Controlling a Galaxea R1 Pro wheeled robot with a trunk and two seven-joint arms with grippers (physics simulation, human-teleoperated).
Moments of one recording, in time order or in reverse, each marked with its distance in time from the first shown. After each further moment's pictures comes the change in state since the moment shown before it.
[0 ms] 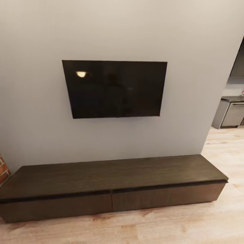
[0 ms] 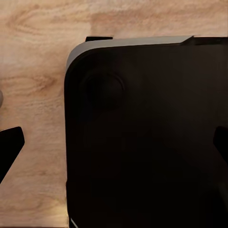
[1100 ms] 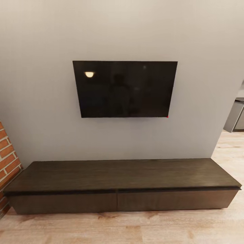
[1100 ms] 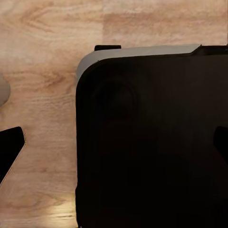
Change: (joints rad) left arm -0.002 0.010 0.001 -0.003 -0.005 -0.019 0.011; right arm 0.000 -0.005 -0.010 -0.009 -0.018 -0.003 0.011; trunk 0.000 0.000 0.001
